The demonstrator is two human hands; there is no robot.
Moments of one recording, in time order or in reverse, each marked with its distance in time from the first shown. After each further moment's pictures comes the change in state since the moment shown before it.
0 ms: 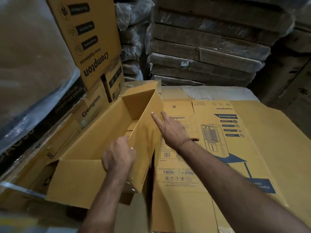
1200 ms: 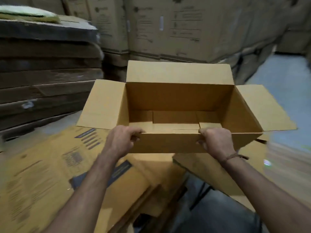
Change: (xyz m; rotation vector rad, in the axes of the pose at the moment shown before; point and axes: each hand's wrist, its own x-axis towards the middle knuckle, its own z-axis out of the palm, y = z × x) left_hand -0.372 0.397 0.056 -0.166 -0.097 1.488; right_hand -0.653 0.333 -0.123 -0.272 0.068 1.140
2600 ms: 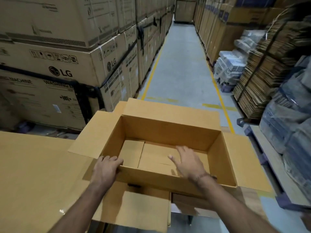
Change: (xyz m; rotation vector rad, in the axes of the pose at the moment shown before) left_hand 0.202 0.315 0.352 0.230 -0.510 0.484; right_hand -0.019 0.381 0.206 0.385 -0.346 0.621
